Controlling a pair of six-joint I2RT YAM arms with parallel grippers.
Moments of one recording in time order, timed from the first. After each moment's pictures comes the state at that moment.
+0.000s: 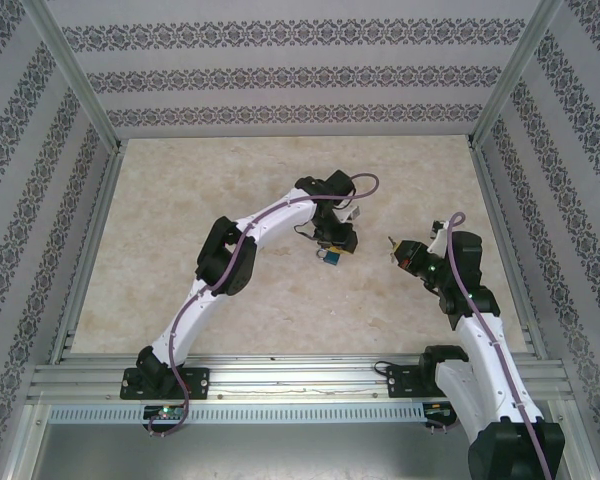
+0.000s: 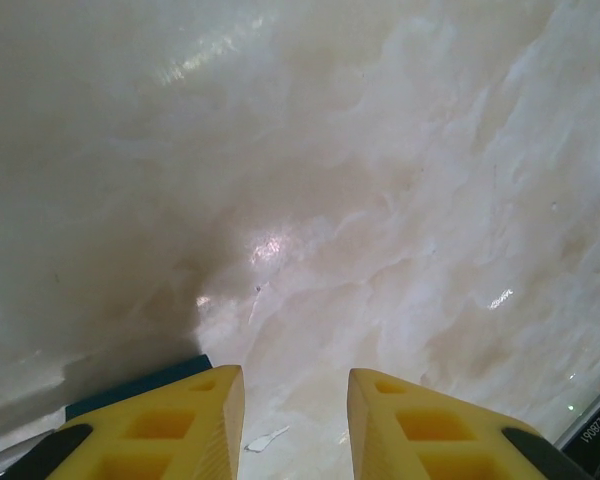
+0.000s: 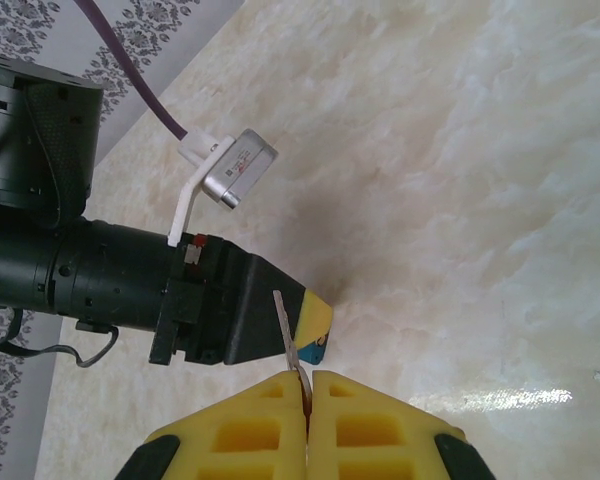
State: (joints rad) left arm -0.71 2.50 2.25 -1.06 0.47 -0.37; right arm -0.04 0.74 0.48 -0.32 -0.49 0.65
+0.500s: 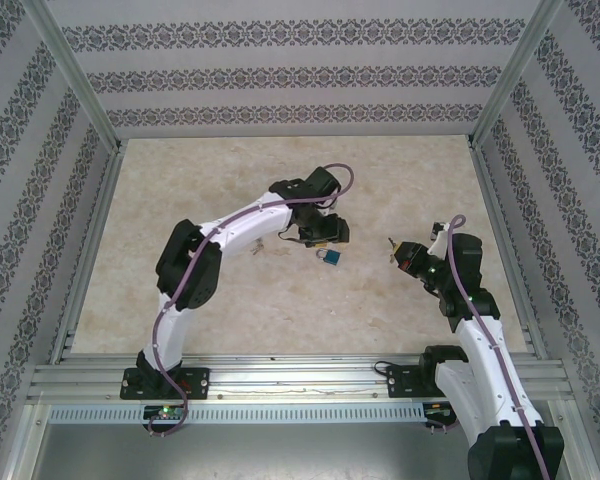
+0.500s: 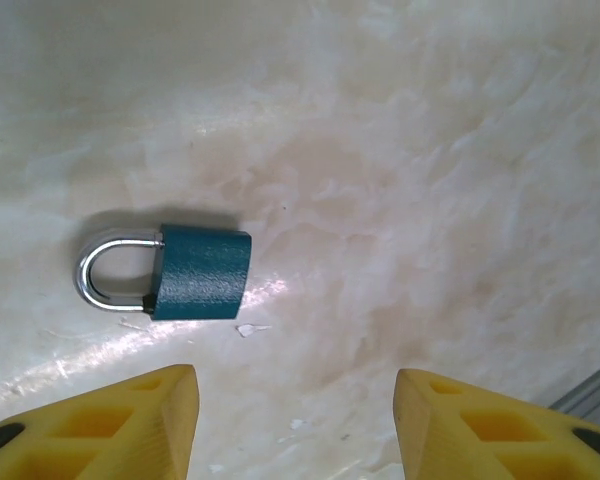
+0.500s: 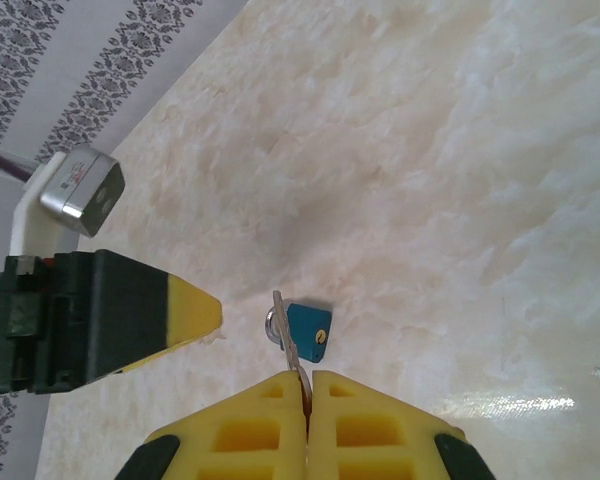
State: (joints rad) left arm -0.71 2.11 1.78 -0.78 0.33 -0.77; right arm -0.04 0.72 0.47 -0.31 -0.49 0.66
